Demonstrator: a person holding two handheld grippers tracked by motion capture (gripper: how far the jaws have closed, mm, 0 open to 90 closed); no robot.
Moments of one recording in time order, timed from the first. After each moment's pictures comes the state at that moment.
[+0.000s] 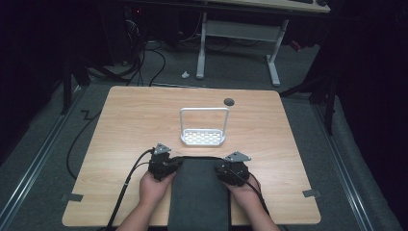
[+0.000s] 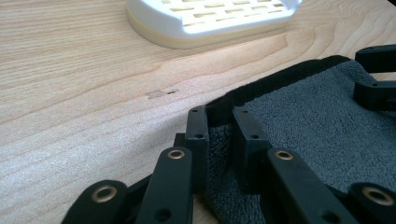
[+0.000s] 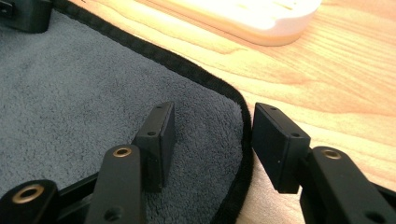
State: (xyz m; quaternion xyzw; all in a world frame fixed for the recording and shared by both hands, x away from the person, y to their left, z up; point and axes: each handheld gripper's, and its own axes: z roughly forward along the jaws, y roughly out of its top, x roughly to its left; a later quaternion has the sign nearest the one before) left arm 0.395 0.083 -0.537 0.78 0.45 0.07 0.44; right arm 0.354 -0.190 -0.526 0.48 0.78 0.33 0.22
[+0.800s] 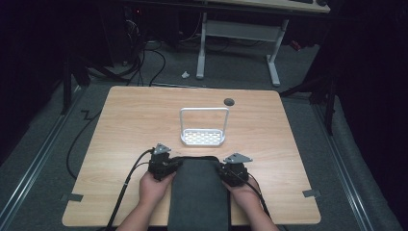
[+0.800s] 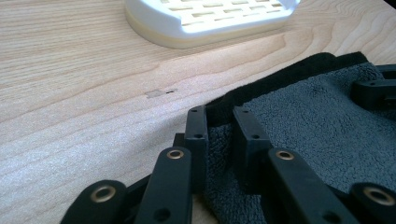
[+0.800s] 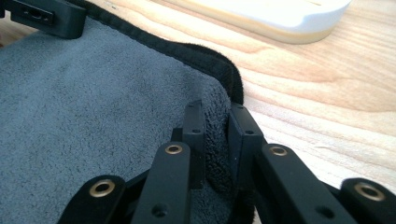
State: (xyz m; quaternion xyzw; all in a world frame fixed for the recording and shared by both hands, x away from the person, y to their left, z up) left arm 0.395 0.084 -0.537 0.77 0.45 0.07 0.44; right arm 0.349 -0.189 -0.529 0.47 0.79 0.35 0.19
